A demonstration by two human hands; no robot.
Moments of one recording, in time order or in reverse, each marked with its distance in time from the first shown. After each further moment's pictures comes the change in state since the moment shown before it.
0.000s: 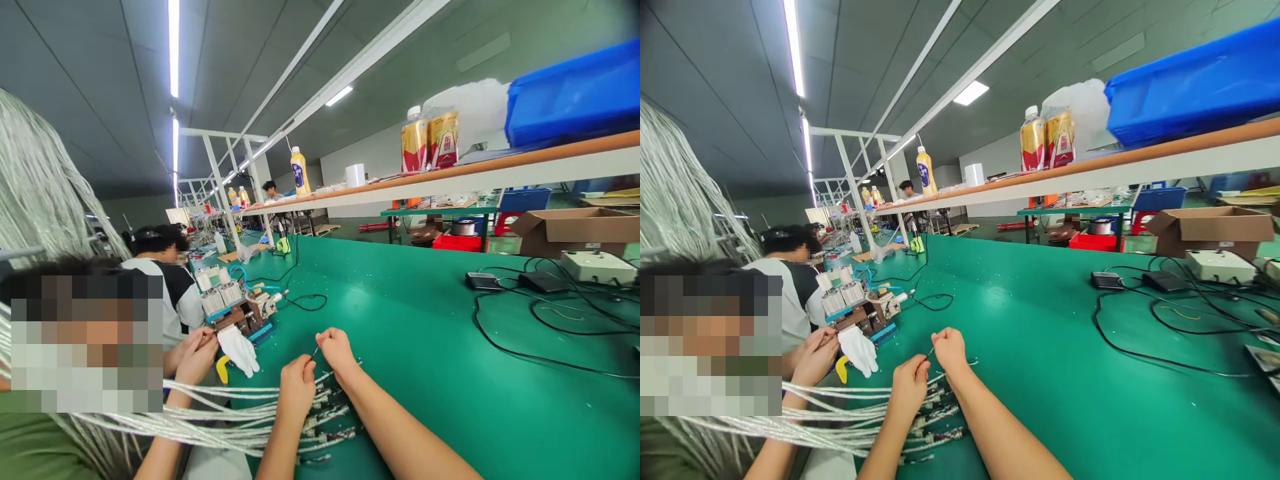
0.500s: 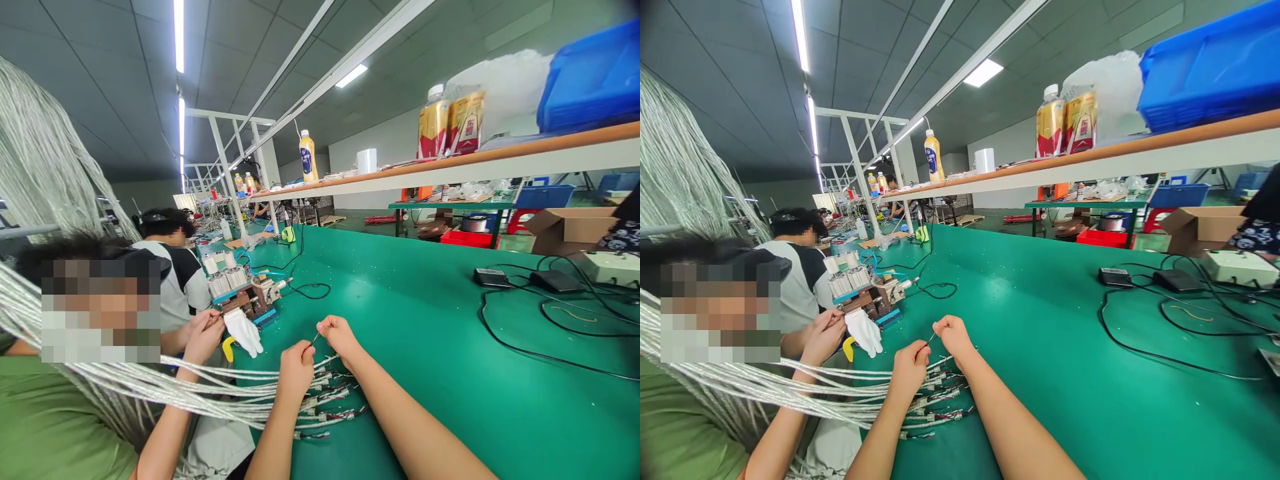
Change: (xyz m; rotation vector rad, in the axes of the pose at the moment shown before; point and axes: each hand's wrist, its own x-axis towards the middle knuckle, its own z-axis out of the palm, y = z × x) left_hand -0.001 -0.005 -0.005 -0.059 -0.050 -0.090; right_hand 0.009 0.015 -0.009 -0.014 -0.187 -0.088
